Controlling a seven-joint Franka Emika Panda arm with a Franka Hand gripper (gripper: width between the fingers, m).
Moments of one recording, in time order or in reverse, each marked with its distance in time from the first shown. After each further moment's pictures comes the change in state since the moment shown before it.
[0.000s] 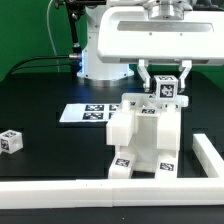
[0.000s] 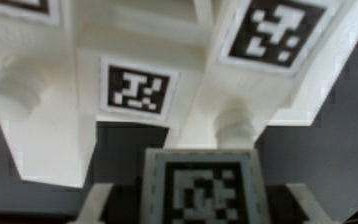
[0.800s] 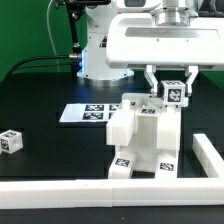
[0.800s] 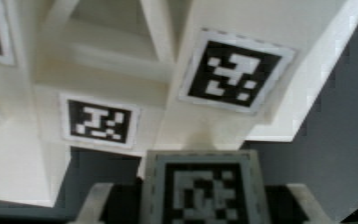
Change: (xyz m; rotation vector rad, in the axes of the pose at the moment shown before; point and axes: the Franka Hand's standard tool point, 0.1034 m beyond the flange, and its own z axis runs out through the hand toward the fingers) arm -0.006 -0.013 0.006 0.005 0.011 -0.023
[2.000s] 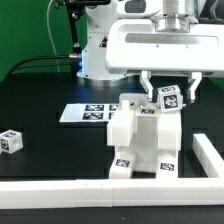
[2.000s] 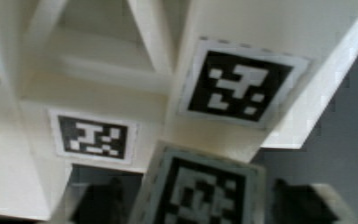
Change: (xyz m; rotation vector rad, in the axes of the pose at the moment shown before) arm -0.002 0.003 0.009 -0.012 -0.001 0.001
